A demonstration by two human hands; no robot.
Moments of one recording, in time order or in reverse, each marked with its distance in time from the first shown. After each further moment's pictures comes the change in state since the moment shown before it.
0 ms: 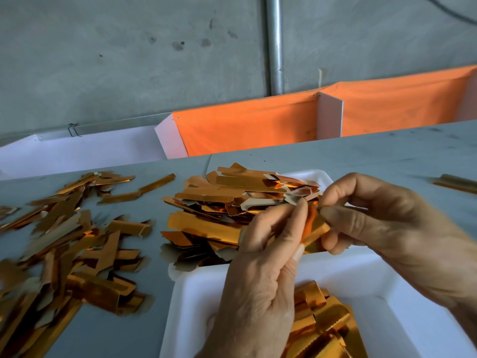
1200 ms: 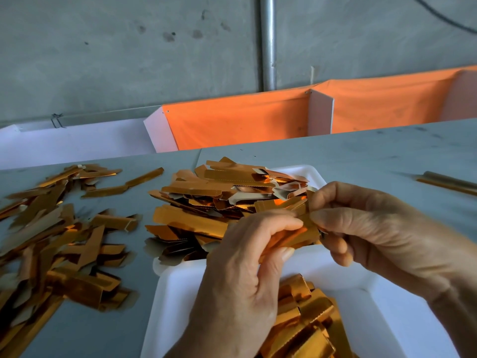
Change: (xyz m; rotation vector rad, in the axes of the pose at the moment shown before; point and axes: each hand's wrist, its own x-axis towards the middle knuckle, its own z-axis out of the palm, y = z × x) left_hand -0.003 0.000 -0.005 0.026 0.006 -0.052; right_hand 0.002 0.005 -0.009 0.251 -0.066 0.330
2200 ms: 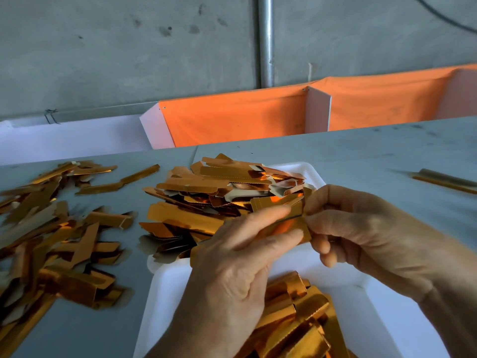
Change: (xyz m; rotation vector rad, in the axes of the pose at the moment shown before) left_hand 0.004 -0.004 -0.008 0.139 -0.040 0.167; right_hand 0.002 0.005 0.002 -0.080 0.072 0.052
